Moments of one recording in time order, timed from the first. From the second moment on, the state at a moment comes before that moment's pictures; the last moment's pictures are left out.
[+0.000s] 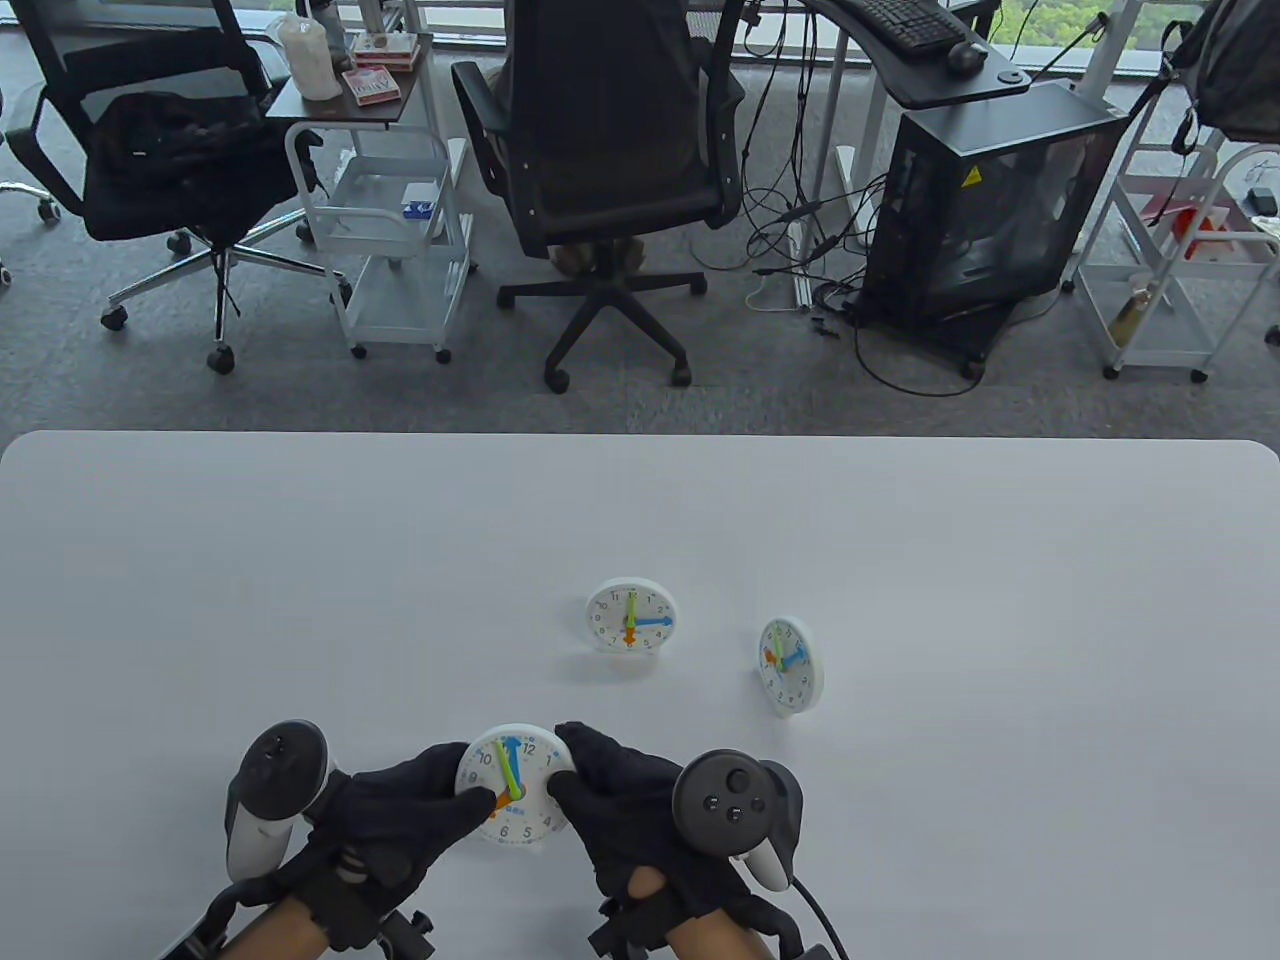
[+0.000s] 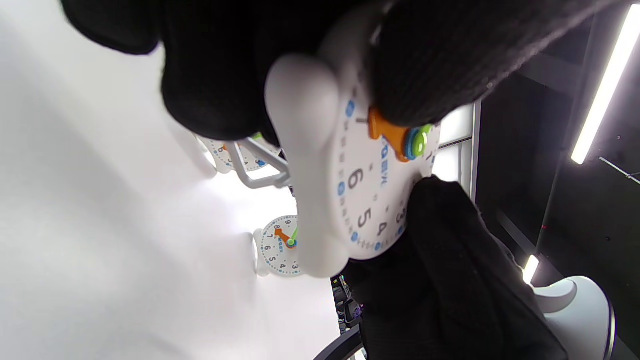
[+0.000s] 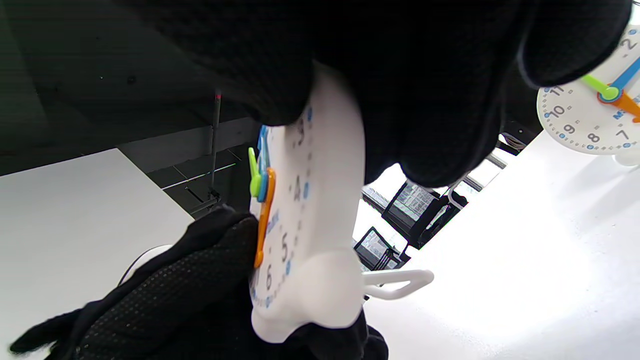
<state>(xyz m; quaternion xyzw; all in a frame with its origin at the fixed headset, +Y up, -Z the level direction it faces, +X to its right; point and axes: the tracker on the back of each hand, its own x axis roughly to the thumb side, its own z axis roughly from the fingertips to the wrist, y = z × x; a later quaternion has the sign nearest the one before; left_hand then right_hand) -0.253 -0.706 -0.282 -0.11 -0.19 0.58 0.79 0.020 -0.683 -0.272 0.23 -0.05 0.83 0.50</state>
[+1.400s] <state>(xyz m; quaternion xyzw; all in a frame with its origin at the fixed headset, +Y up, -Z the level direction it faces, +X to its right) -0.250 -0.707 -0.282 -0.11 -0.19 0.56 0.80 0.017 -0.678 -0.267 0.23 -0.07 0.85 0.48</state>
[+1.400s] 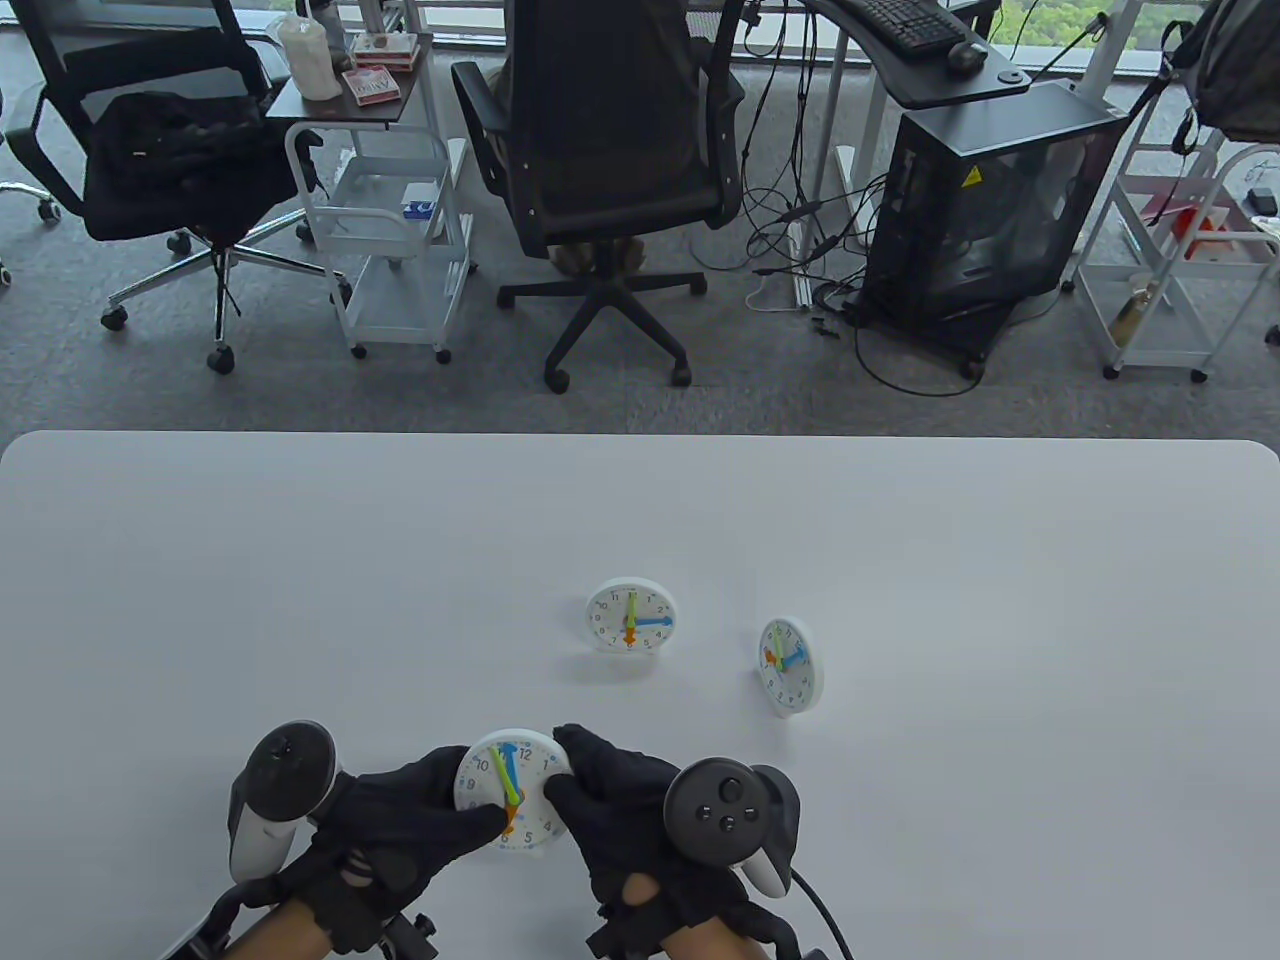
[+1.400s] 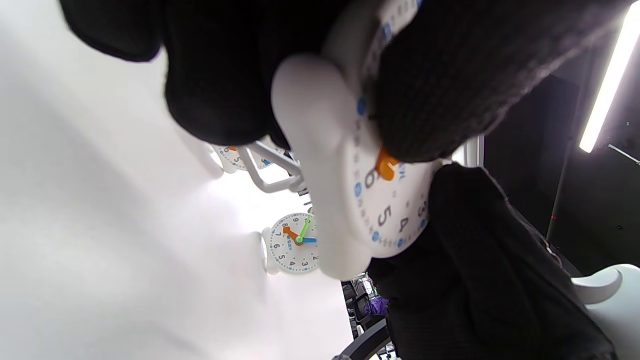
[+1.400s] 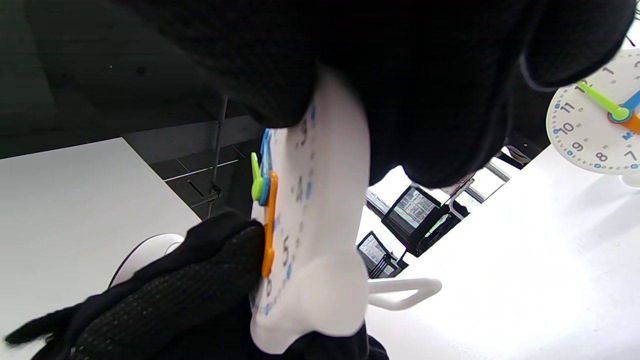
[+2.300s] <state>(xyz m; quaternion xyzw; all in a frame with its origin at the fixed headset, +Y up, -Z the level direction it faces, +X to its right) -0.232 -0.699 -0.264 -0.02 -0.25 0.47 0.85 0.024 -0.686 -0.268 0.18 -0.07 0.85 0.49</state>
